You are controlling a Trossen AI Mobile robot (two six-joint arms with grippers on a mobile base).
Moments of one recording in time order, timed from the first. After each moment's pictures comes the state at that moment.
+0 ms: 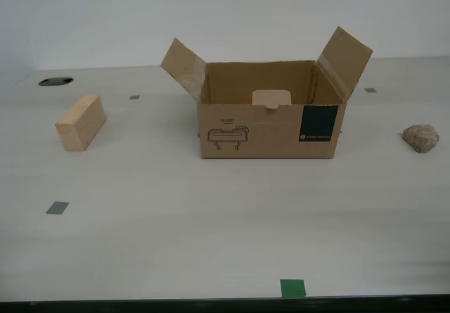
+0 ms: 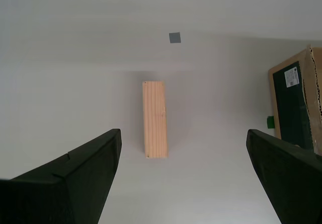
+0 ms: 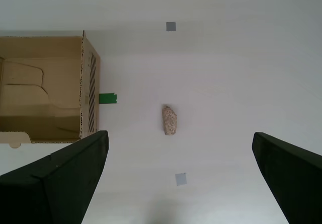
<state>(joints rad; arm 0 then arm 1) 0.00 1.25 1.59 -1.37 0.05 0.05 0.00 1.38 1.33 -0.93 0.11 -0.01</state>
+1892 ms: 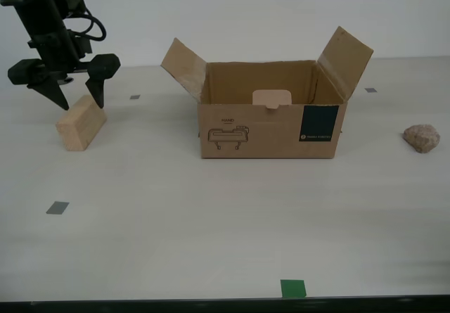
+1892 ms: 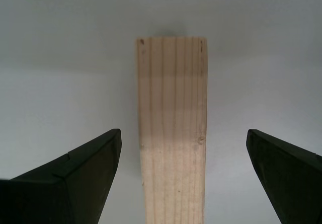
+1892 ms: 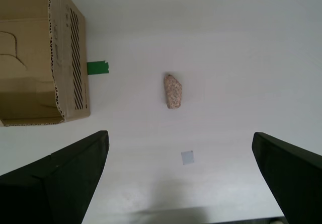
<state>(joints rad) 0.00 1.25 1.35 -1.28 0.05 0.10 -0.04 2.01 1.32 -0.71 0.02 -0.02</state>
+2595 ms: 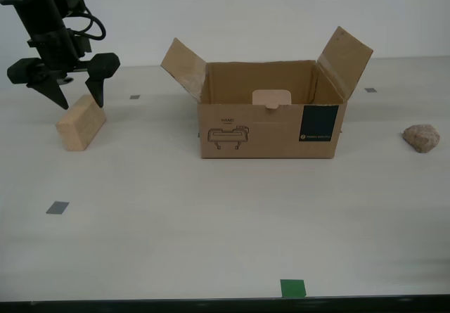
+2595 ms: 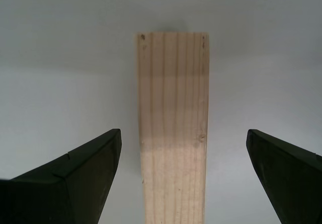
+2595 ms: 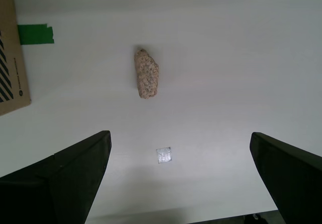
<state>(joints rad) -0.05 1.45 1.18 -1.11 0.13 0.01 -0.04 2.01 1.32 -0.71 0.01 -0.03</state>
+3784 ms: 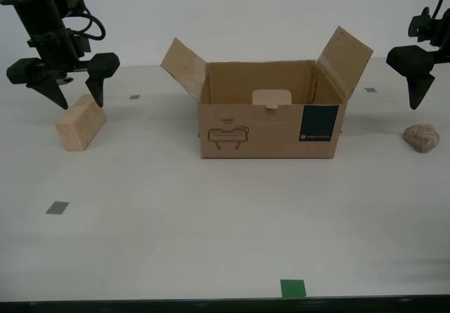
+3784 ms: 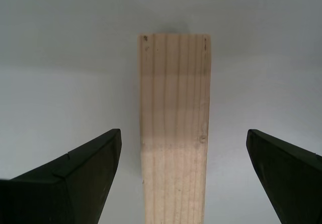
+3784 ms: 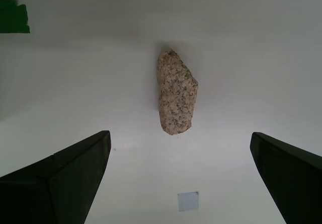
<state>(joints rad) -0.05 1.71 1.00 -0.75 0.06 -0.03 -0.04 2.01 1.32 -0.71 0.01 -0.04</state>
